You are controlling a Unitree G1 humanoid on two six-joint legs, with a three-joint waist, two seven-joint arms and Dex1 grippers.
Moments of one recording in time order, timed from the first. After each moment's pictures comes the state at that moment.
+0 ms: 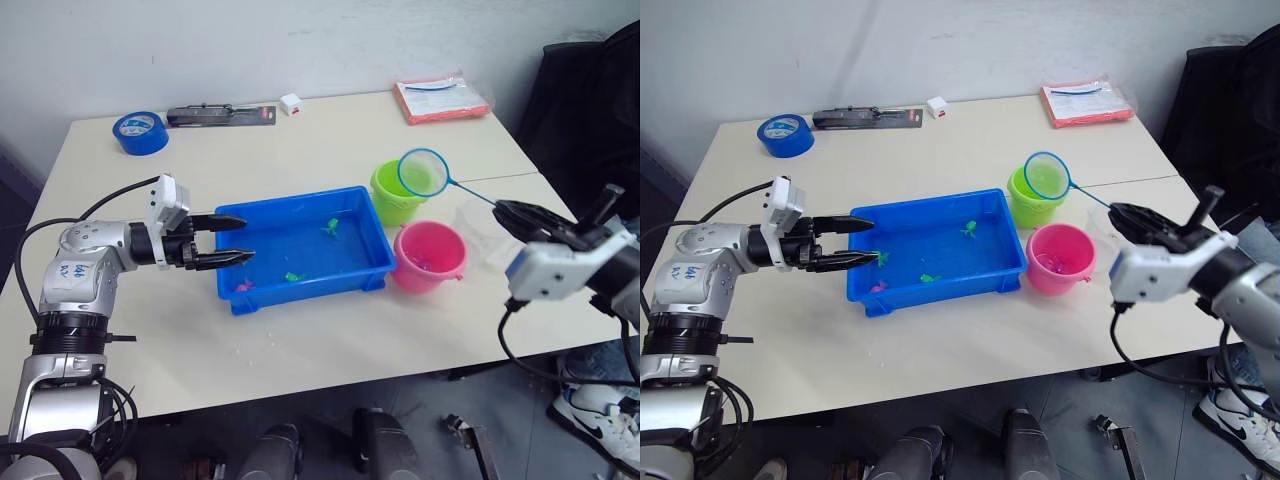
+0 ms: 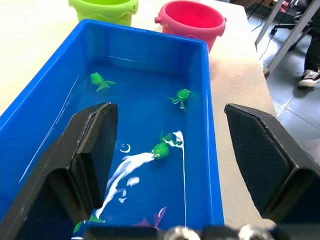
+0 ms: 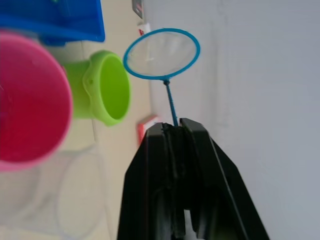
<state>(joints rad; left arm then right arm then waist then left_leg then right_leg) -0.60 0.75 0.11 0.31 -0.42 0.34 -1.26 -0.20 -0.98 -0.23 -0.41 -0.08 -0.04 0.67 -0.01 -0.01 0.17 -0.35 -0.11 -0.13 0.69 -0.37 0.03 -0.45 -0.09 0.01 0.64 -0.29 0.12</state>
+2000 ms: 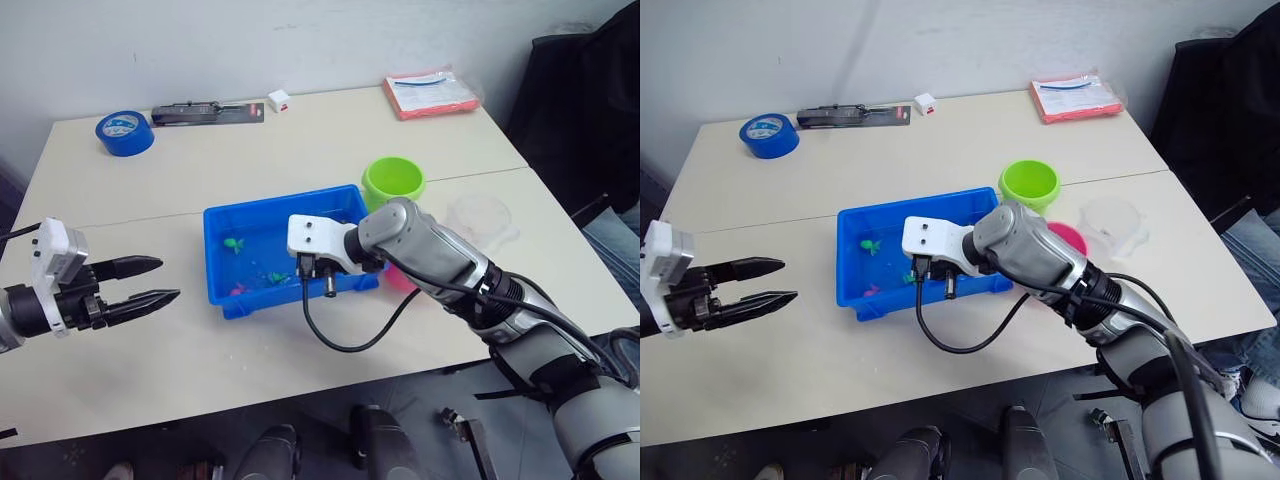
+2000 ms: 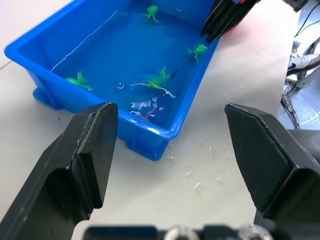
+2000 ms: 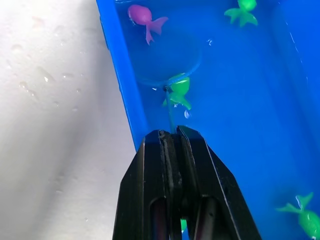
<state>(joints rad) 0.01 0.96 0.58 -0.23 -0.66 0.68 -1.09 -1.06 -0.43 0.70 -0.04 0.06 0.86 1.01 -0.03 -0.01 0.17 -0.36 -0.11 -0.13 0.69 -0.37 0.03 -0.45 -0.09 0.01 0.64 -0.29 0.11</state>
